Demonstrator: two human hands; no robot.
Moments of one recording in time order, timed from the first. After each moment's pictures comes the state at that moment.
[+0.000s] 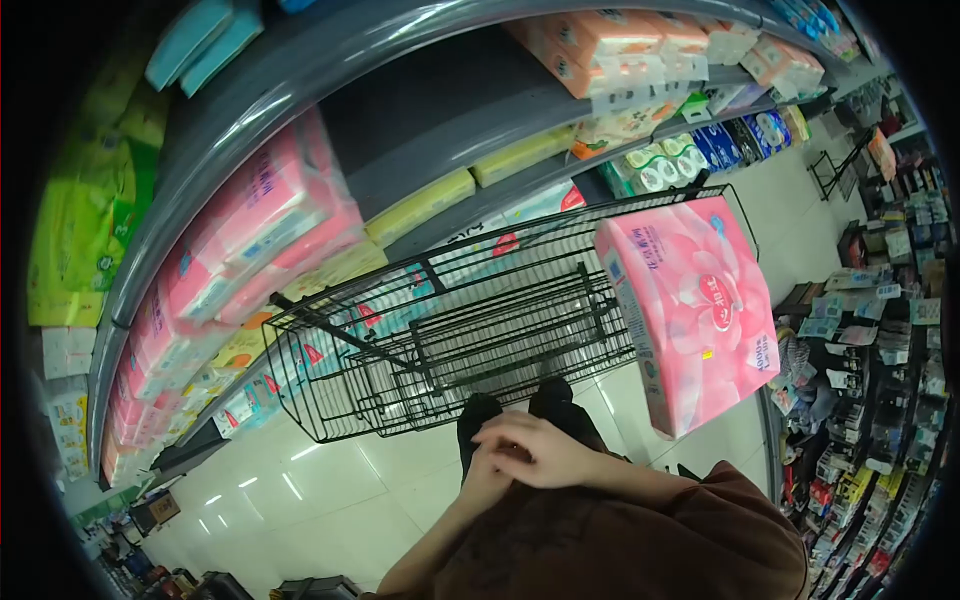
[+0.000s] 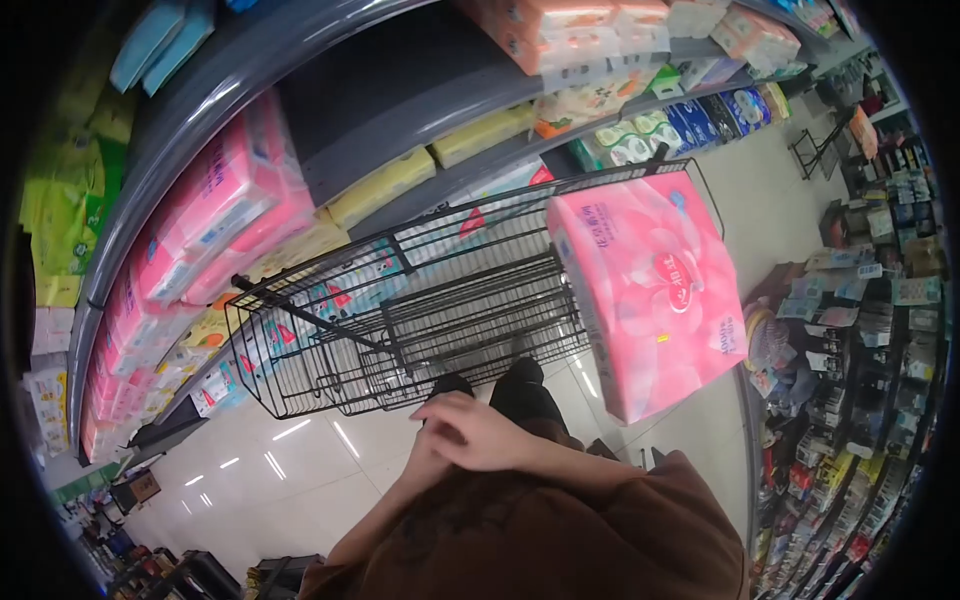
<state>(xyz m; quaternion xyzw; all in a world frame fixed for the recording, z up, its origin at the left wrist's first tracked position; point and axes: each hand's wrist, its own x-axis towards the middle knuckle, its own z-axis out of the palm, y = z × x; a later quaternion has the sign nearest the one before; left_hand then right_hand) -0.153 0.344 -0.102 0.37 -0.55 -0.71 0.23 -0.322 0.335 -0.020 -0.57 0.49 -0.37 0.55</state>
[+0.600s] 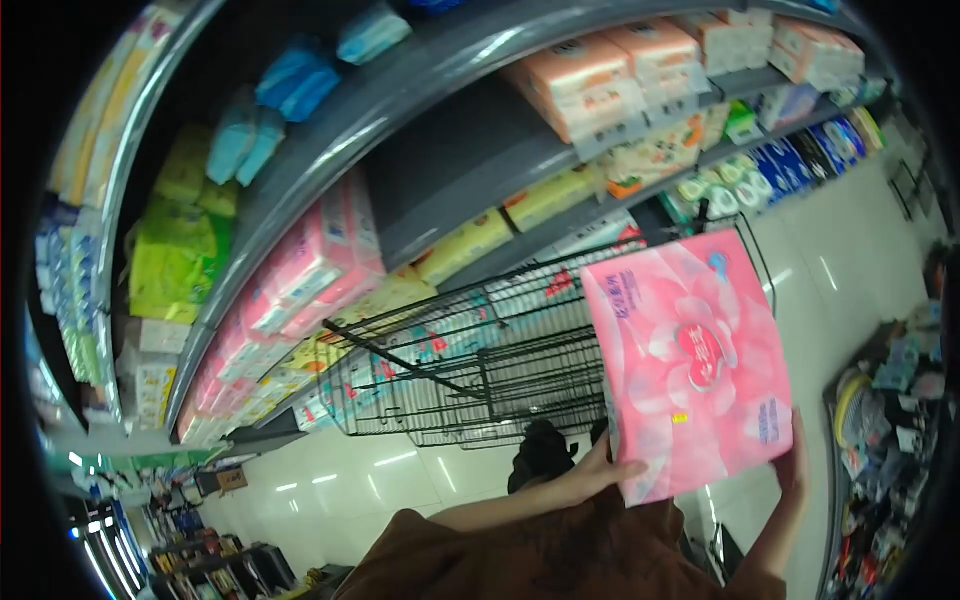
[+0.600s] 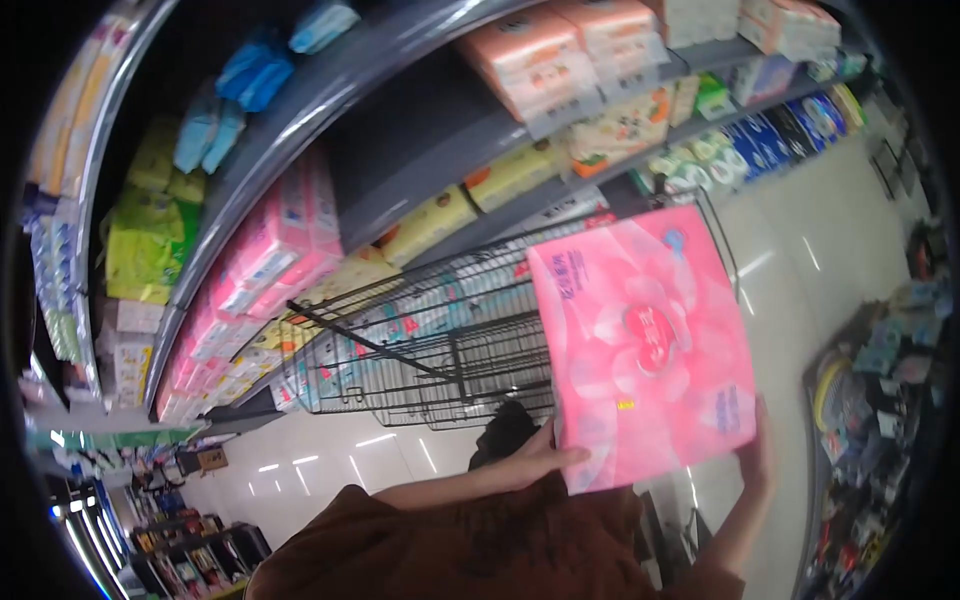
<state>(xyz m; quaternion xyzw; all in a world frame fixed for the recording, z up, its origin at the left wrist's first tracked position) -0.395 0.385 -0.072 0.31 -0.38 -0.87 0.08 -0.732 0.570 -0.064 0.07 0.62 -0.58 0.52</state>
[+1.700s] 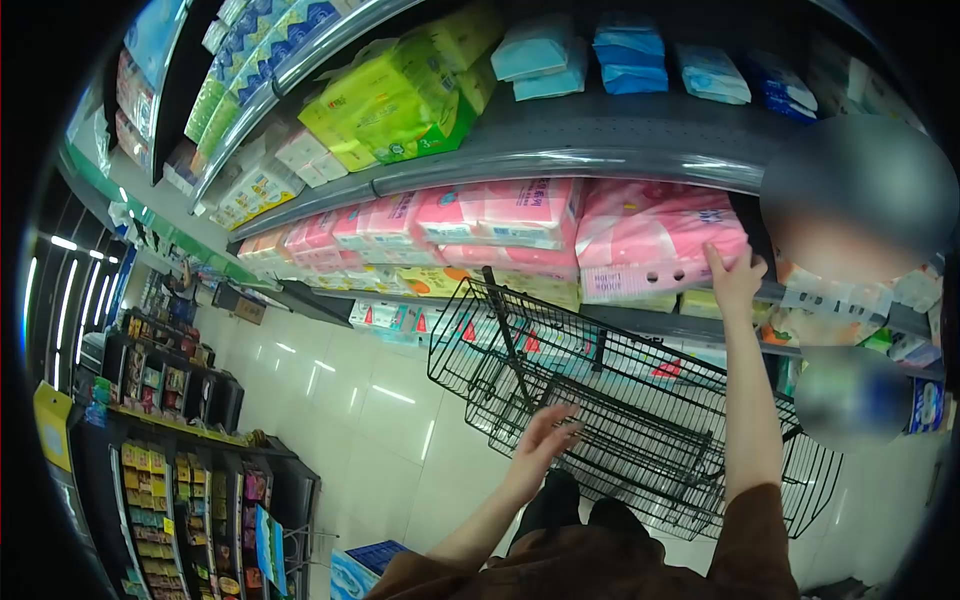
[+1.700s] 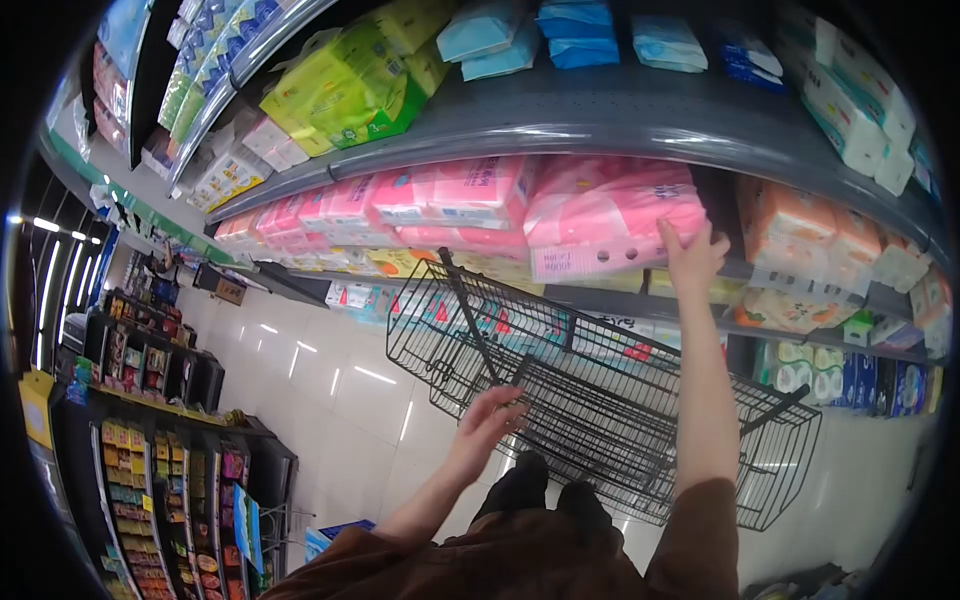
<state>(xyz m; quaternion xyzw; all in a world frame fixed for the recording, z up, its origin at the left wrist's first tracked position) -0.223 0.304 -0.027 0.46 -0.32 -0.63 0.54 -0.495 0.002 -0.034 -0.53 0.72 -0.42 0.15</state>
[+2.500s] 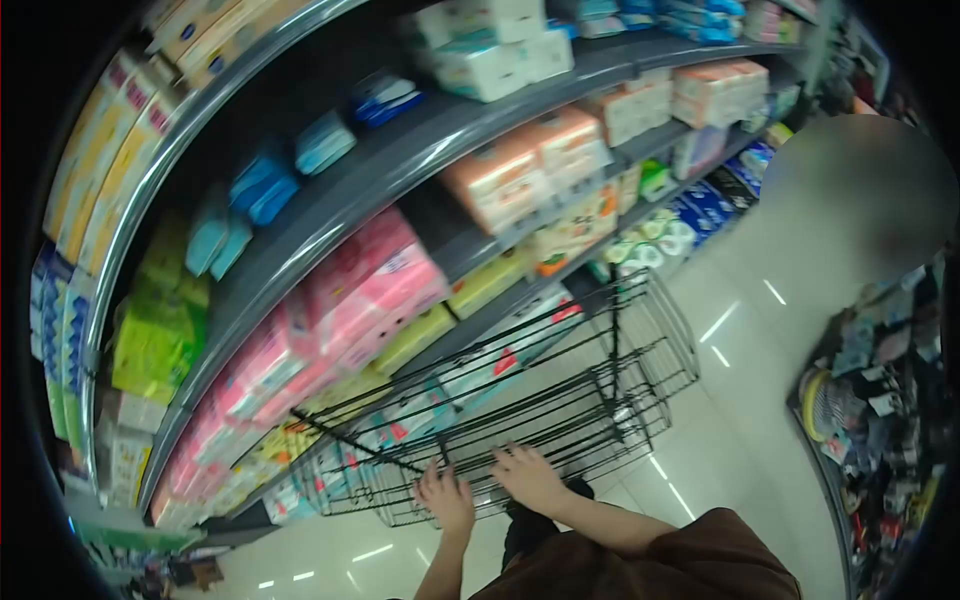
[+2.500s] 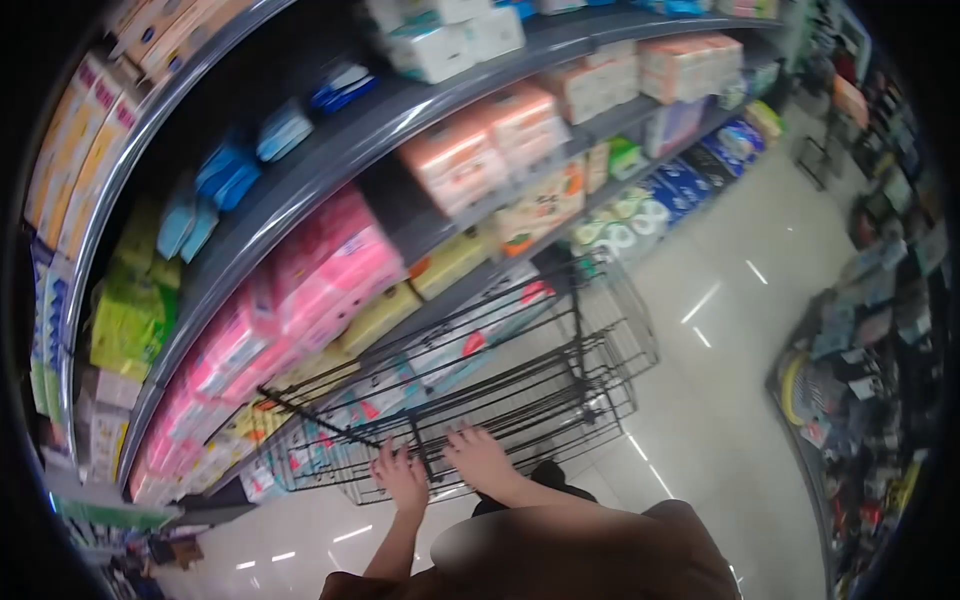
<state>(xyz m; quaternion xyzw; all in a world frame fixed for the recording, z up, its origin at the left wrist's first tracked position) -0.264 0.328 -0.138 0.56 -0.81 -0.01 0.15 -0.465 0.368 -0.112 -0.75 0.60 -0.24 0.12</state>
